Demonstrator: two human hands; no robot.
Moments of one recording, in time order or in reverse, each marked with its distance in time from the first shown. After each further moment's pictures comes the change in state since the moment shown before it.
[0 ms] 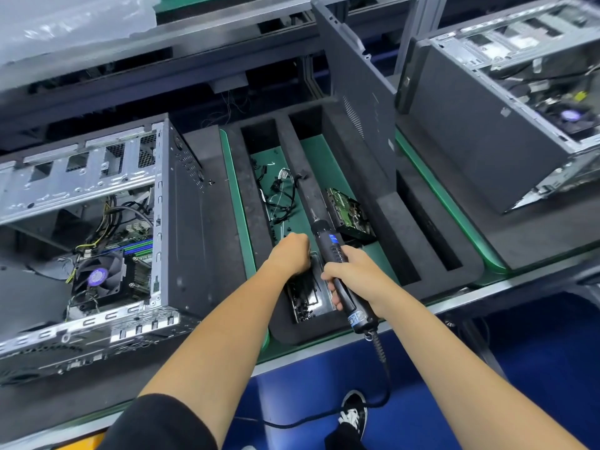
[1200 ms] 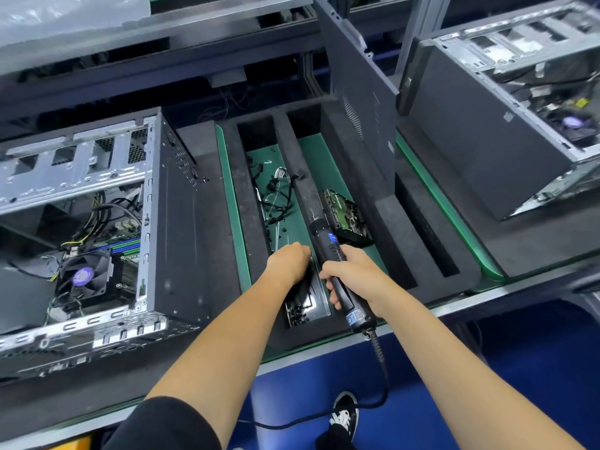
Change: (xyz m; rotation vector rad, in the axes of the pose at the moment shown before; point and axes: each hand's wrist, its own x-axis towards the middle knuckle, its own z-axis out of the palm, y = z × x) left_hand 0.007 0.000 0.023 0.202 -0.030 0.034; right_hand 0.006 -0.007 -0.007 -0.020 0.021 0.031
